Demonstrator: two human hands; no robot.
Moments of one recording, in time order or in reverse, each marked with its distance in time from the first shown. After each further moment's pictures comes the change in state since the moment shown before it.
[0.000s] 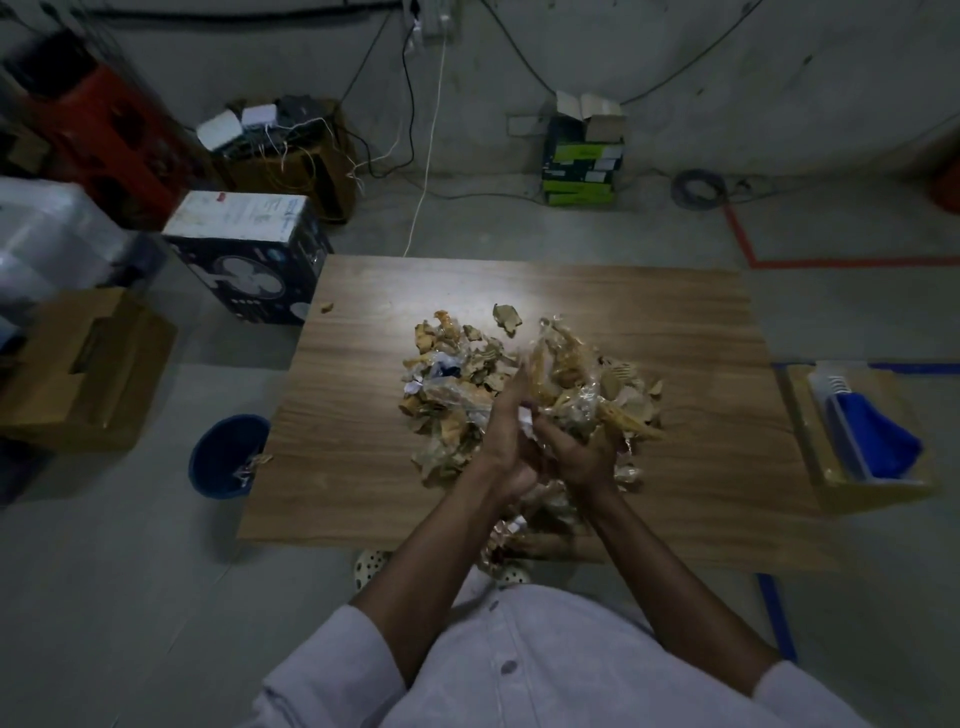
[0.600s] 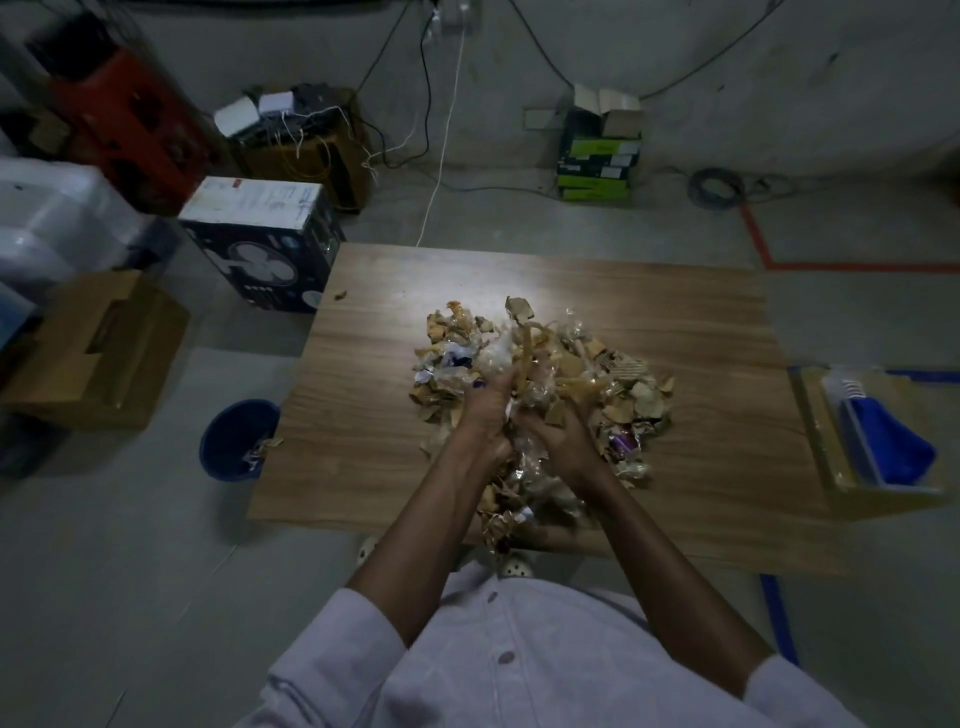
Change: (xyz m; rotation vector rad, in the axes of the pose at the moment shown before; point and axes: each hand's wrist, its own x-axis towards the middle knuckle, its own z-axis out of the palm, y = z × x) left_hand 0.017 0.022 -0.028 -0.041 0.212 0.065; right_hand -0.007 -0.022 0.016 -0.126 -0.400 0.061
